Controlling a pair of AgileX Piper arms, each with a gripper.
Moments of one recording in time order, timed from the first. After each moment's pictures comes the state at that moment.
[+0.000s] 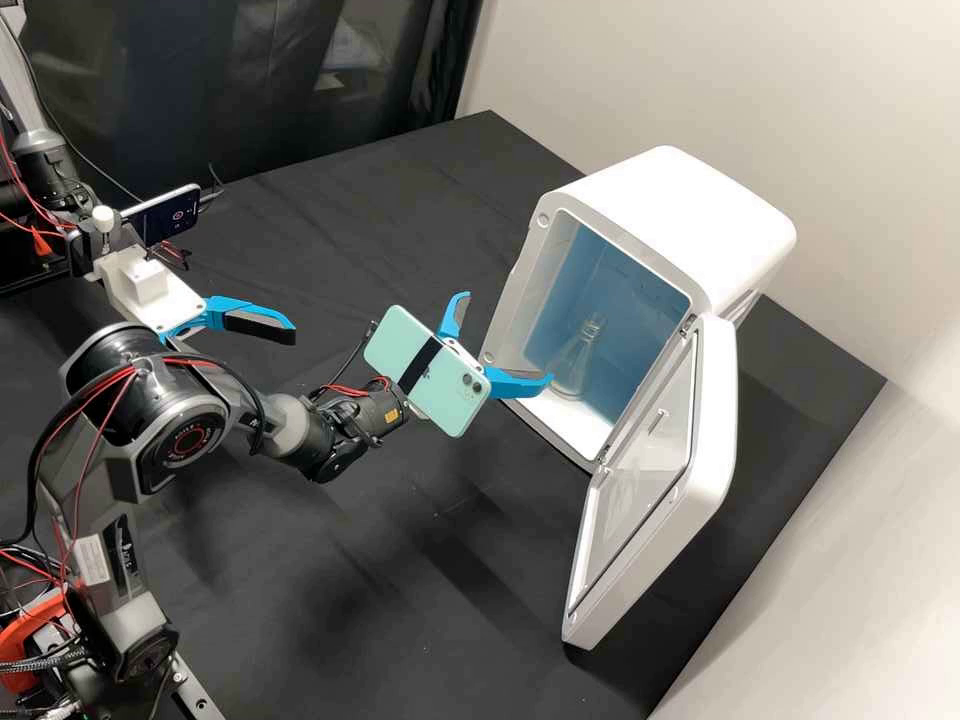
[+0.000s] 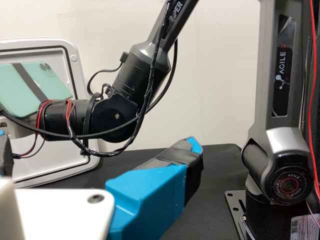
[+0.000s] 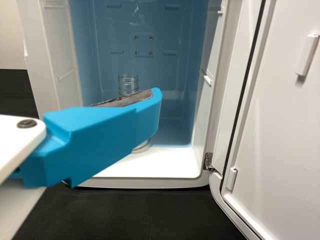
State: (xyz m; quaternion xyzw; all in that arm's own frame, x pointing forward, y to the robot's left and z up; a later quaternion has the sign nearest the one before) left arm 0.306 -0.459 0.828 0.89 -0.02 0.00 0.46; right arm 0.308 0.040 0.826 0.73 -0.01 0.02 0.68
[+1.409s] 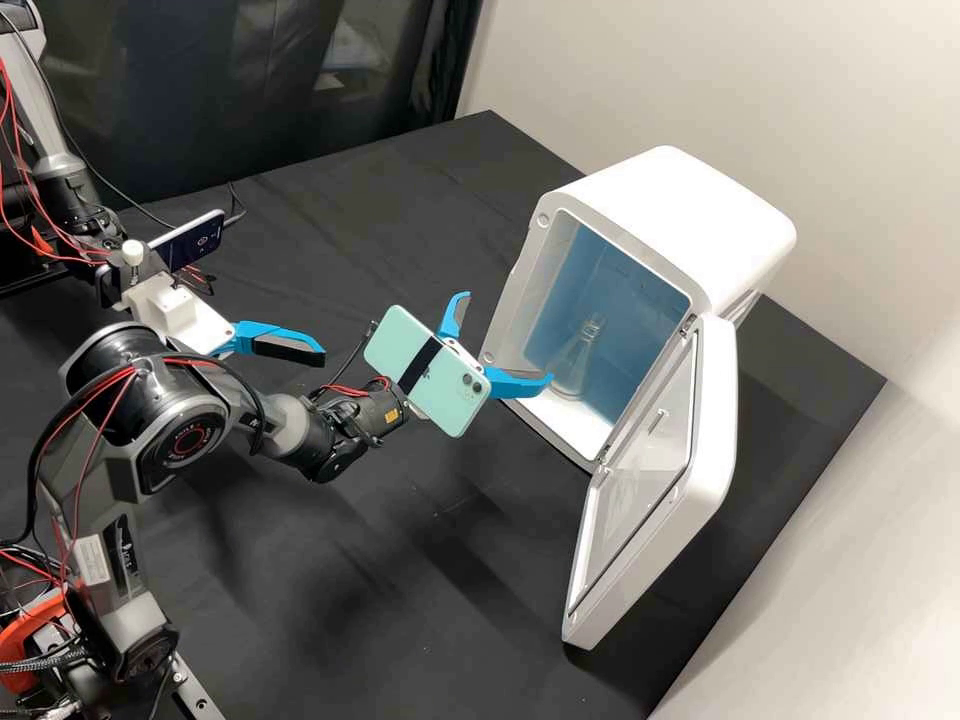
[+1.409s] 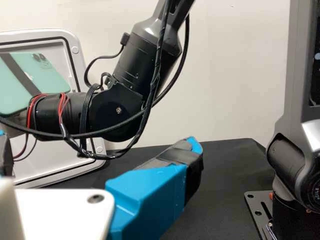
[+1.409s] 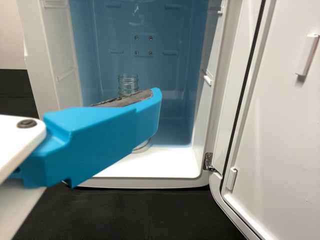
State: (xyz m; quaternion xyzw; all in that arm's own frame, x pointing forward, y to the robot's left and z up) left arm 0.344 -0.445 0.825 0.90 0.00 0.01 0.44; right arm 0.308 0.040 0.826 0.73 -0.01 0.02 0.68
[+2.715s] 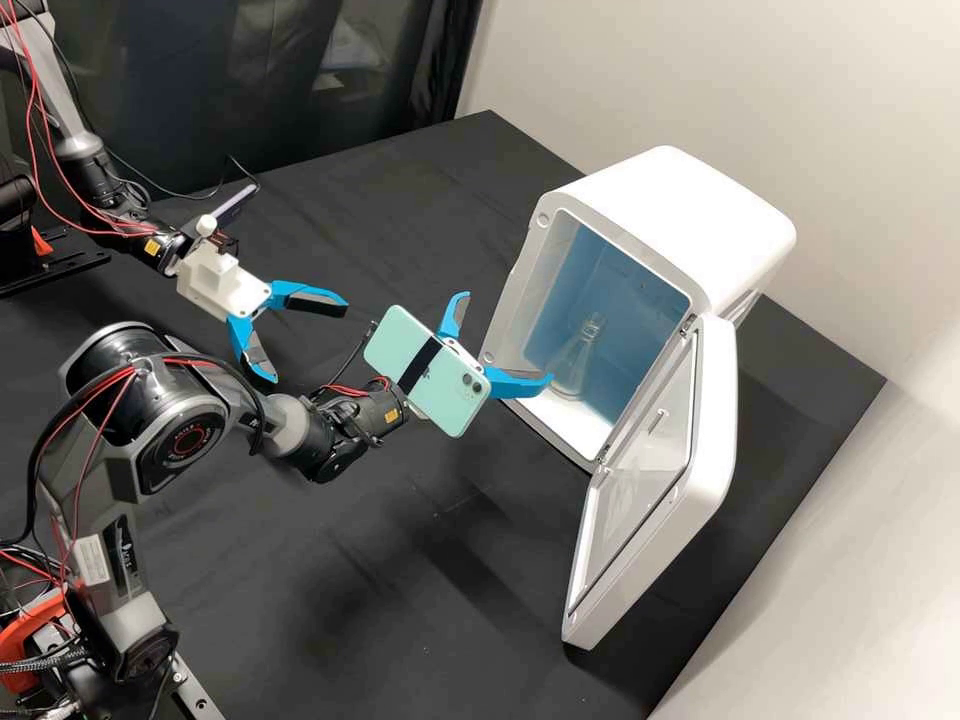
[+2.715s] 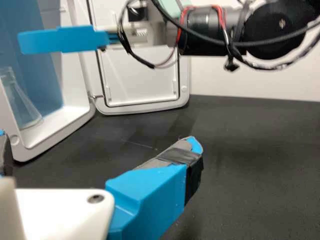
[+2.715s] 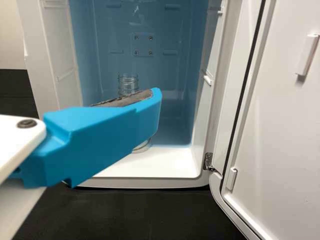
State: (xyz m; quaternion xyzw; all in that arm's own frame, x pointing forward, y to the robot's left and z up) left arm 0.278 -0.366 0.864 0.86 0.10 0.12 0.49; right arm 0.308 0.040 0.826 0.73 -0.01 0.02 0.68
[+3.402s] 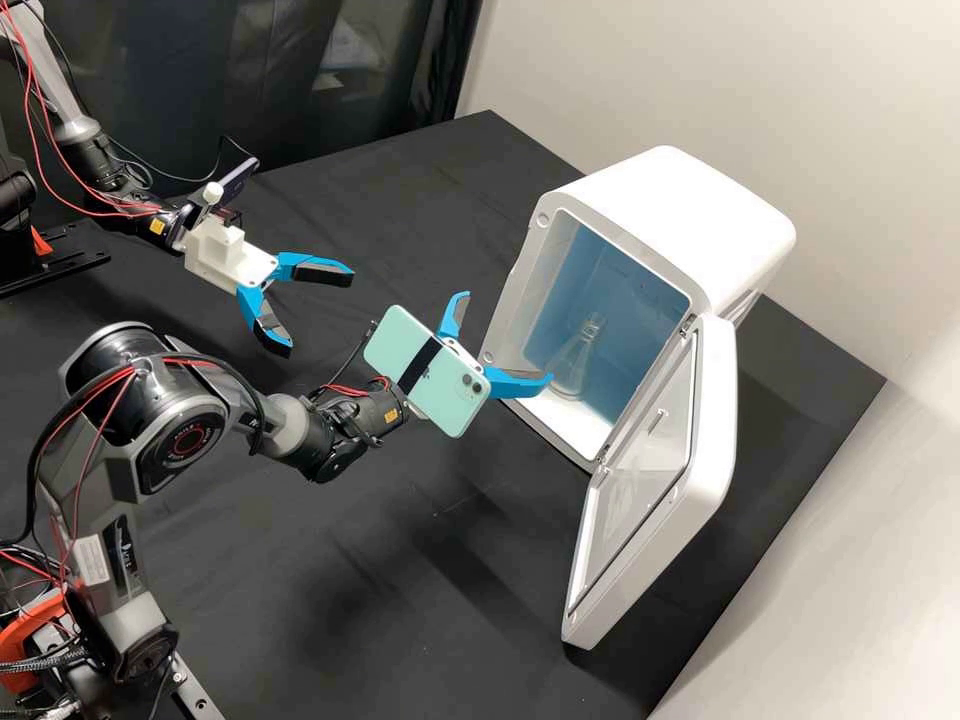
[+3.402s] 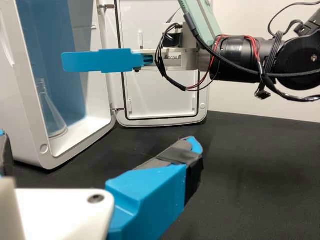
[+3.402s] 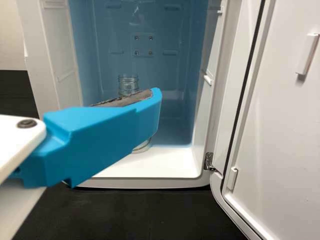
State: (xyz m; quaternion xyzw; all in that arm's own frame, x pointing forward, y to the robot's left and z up) left arm 0.263 -0.362 0.884 0.85 0.09 0.14 0.49; right arm 0.308 0.040 0.826 0.73 -0.01 0.02 0.68
